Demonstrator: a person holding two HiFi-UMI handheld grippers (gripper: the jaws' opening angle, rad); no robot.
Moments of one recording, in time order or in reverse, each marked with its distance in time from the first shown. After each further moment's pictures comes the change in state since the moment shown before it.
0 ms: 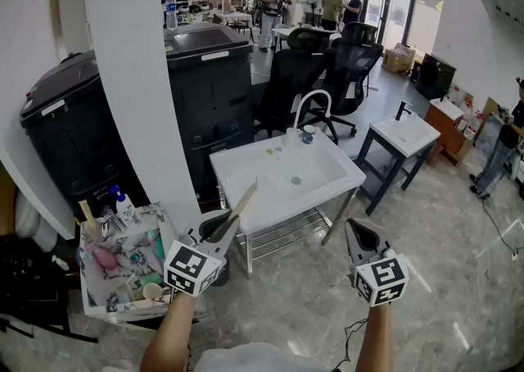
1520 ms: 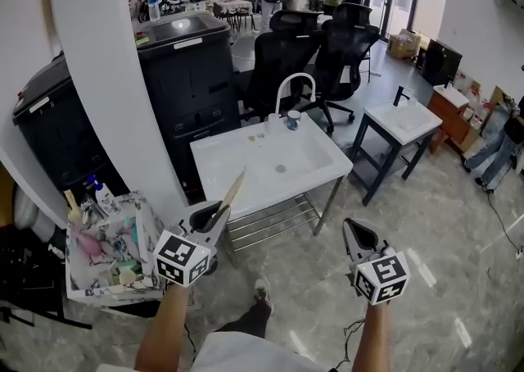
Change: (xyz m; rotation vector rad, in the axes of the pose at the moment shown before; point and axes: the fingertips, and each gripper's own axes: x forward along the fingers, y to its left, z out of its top) left arm 0.088 -0.071 -0.002 -0.059 0.052 0.038; right arm -0.031 -0.106 -0.077 0.107 0.020 0.077
